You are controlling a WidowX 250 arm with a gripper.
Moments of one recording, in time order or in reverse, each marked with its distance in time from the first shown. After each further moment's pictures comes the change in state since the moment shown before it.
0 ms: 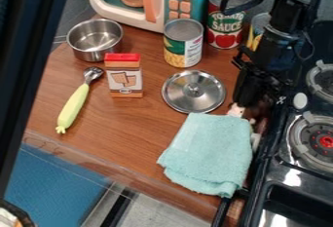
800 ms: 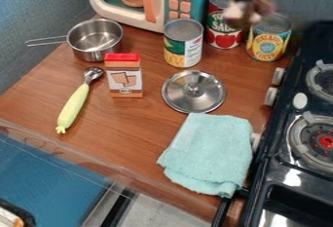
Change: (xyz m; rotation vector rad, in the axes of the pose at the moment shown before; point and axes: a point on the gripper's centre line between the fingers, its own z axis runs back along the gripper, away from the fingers) arm -0.076 0.033 0.139 0.150 -0.361 0.132
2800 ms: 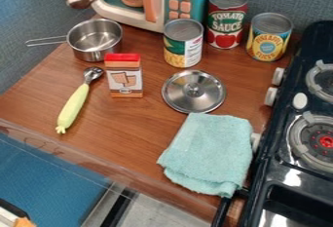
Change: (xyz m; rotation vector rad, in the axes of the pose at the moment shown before) arm -0.135 0.209 -0.076 -0.041 0.223 0.654
